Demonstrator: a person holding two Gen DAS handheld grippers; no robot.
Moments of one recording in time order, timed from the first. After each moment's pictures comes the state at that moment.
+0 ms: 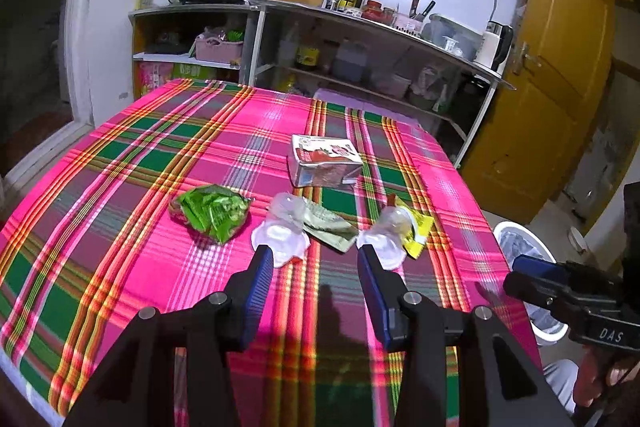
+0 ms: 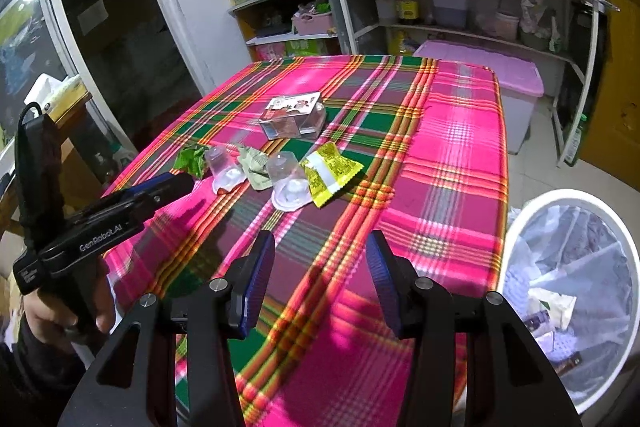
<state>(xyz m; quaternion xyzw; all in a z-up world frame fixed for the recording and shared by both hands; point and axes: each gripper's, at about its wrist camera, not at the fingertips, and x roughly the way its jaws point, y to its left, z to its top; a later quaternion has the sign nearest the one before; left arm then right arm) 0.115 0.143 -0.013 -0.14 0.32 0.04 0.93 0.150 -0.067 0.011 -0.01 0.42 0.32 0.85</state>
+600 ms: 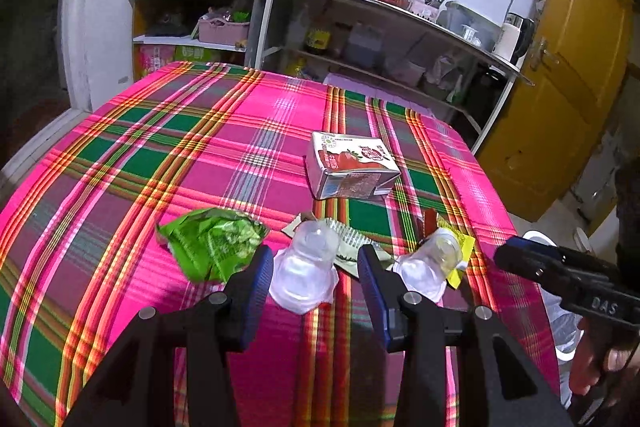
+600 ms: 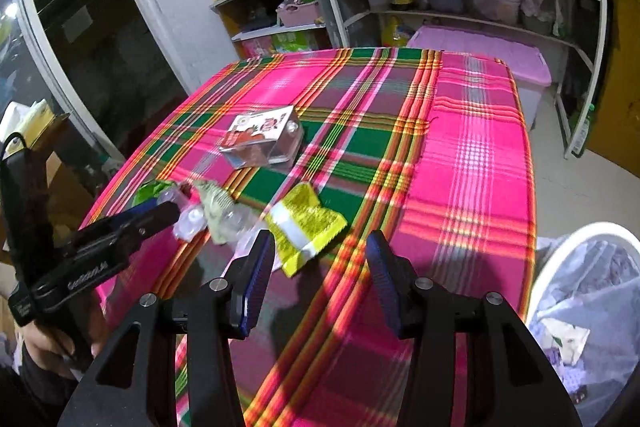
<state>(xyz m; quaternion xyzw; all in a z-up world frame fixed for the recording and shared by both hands) 0.165 0.166 -0.032 -0.15 0.36 0.05 0.92 0.226 -0.041 -0.009 0.01 0.44 0.31 0.84</state>
